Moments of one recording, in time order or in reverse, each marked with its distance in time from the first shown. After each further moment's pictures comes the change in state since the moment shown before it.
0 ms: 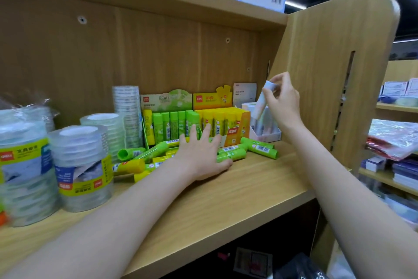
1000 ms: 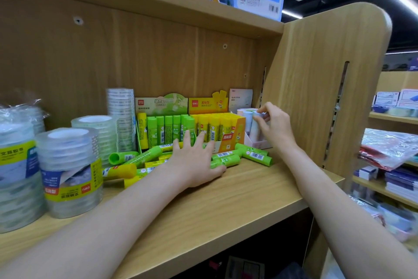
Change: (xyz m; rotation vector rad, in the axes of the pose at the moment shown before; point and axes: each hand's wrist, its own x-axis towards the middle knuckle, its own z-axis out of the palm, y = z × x) left_hand -0.001 0.000 0.000 -0.018 -0.020 -0.021; right_hand -0.020 0.026 0.004 -0.196 -0.168 -0.081
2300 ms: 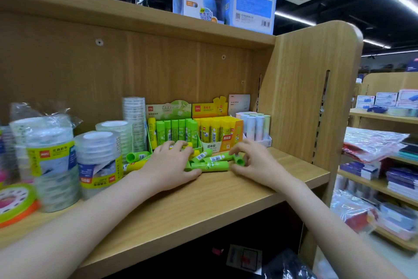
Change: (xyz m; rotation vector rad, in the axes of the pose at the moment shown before) left_hand -0.051 -0.038 -0.007 -0.002 0.083 0.024; right_hand -0.080 -0.063 -0.032 0.017 -0.522 -0.123
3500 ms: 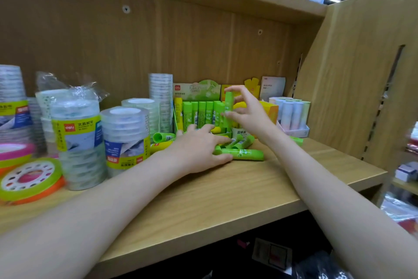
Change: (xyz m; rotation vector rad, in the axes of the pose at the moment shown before) left_hand 0.007 -0.009 0.001 -0.052 -0.070 -0.018; right_hand 0.099 -0.037 0.038 0.514 0.131 0.027
